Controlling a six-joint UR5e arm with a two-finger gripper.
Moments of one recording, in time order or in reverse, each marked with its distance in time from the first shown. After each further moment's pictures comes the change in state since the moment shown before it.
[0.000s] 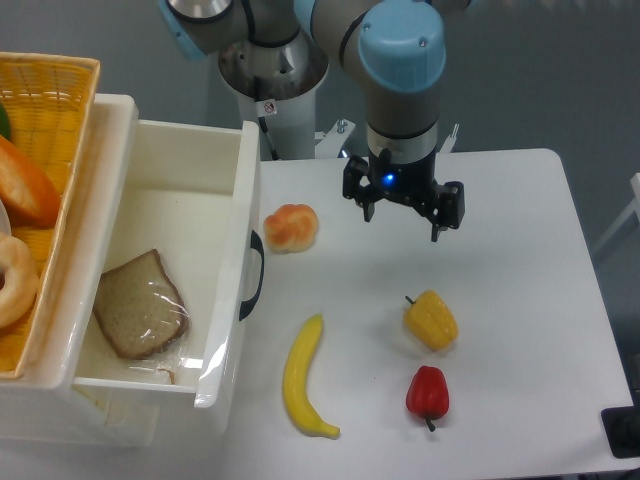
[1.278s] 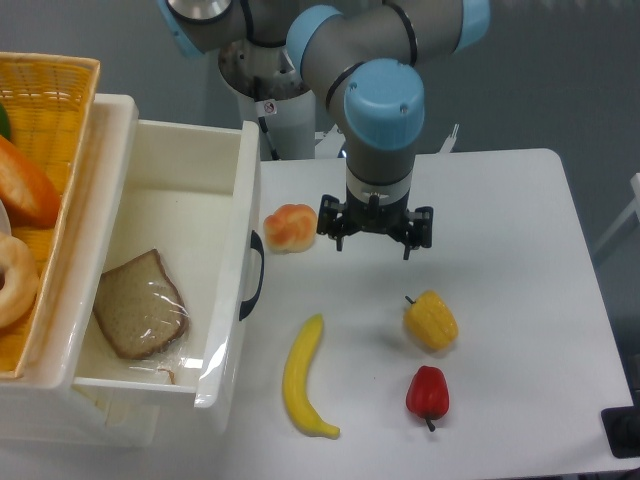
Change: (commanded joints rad) arm -0.087 -0.107 -0.040 0.003 -0.014 -0.331
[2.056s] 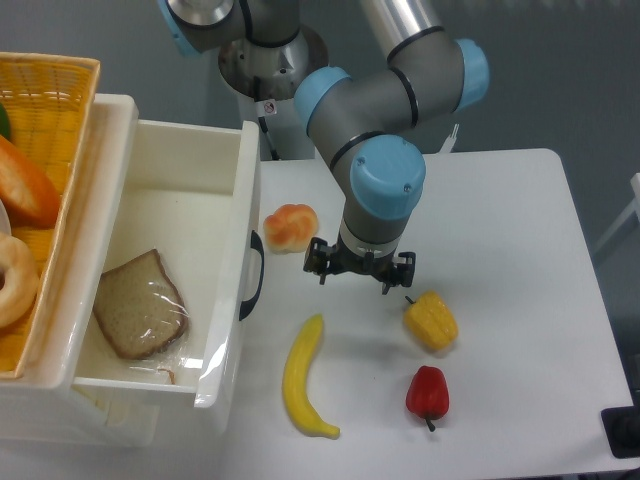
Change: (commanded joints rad) arm 0.006 -0.110 0.023 -0.002 -0.179 -0.040
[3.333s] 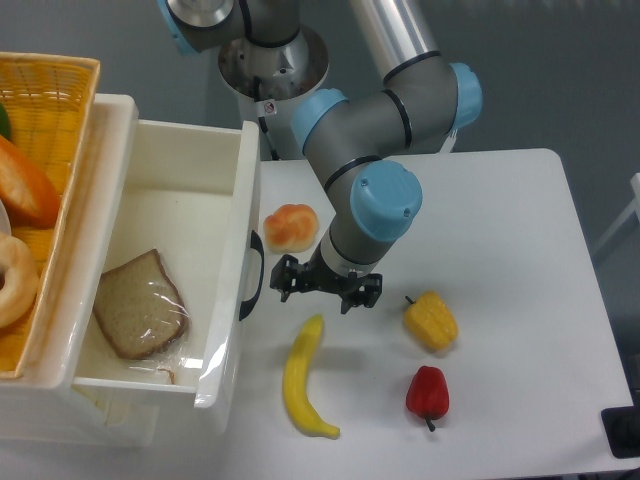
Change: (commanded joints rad) arm -0.023 -0.014 -0.012 -0.006 -0.083 -0.025
